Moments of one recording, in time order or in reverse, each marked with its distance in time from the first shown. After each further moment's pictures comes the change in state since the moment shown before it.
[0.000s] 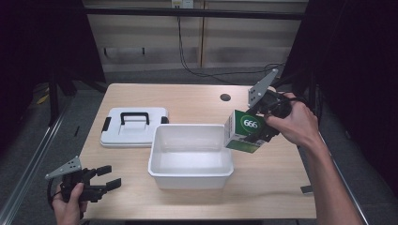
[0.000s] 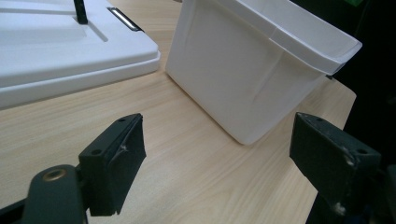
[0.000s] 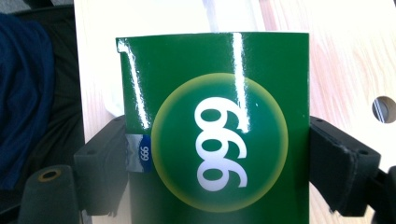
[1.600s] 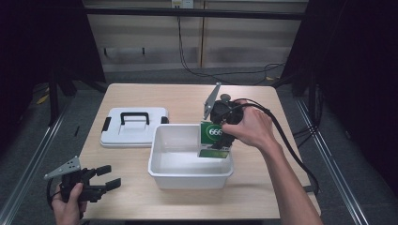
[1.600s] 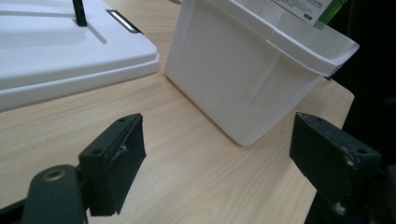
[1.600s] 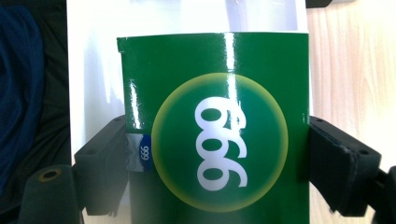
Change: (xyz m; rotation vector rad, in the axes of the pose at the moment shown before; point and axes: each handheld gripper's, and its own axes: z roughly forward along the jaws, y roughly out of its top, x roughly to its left) left arm 0.000 0.000 -0.001 -0.008 -0.006 -0.003; right arm 0.002 0.064 0.083 0.129 0.062 -0.094
